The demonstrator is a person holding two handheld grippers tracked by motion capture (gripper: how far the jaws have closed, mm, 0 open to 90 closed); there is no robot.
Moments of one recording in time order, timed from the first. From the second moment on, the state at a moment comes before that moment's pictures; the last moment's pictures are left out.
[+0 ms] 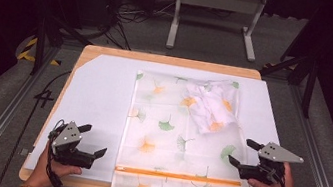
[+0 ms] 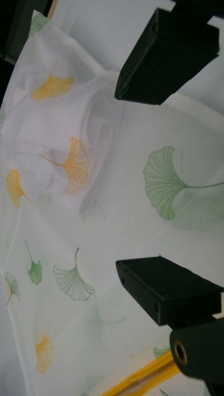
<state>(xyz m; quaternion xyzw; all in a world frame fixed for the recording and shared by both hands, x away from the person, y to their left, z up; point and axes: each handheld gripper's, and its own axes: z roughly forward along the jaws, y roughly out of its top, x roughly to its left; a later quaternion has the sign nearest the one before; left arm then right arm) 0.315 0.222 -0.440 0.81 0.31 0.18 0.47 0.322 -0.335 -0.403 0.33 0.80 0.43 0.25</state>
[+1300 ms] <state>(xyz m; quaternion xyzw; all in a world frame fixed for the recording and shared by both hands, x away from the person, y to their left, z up) 0.322 0.179 -0.432 0.86 0.20 0.12 0.46 0.329 -0.259 -0.411 0.24 0.85 0.44 0.14</state>
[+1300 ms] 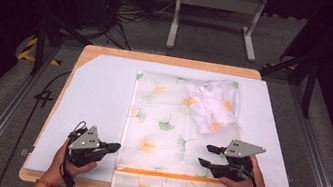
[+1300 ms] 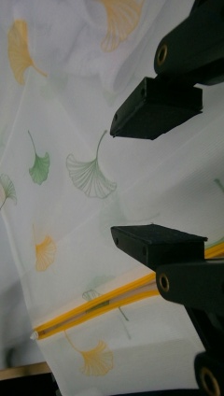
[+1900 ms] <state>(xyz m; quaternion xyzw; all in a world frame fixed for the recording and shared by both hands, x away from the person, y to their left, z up) 0.356 0.146 -0.440 0.88 0.16 0.09 0.44 0.325 -0.205 -0.416 0.20 0.87 0.43 0.09</state>
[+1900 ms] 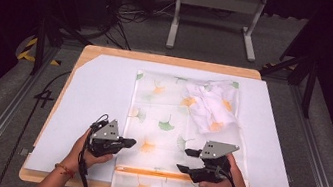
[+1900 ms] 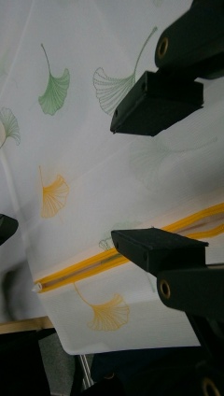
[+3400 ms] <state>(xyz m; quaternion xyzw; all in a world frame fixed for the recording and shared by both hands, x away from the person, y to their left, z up) 0.352 0.147 -0.456 0.90 0.16 0.07 0.39 0.317 -0.117 -0.431 0.13 0.89 0.43 0.04</state>
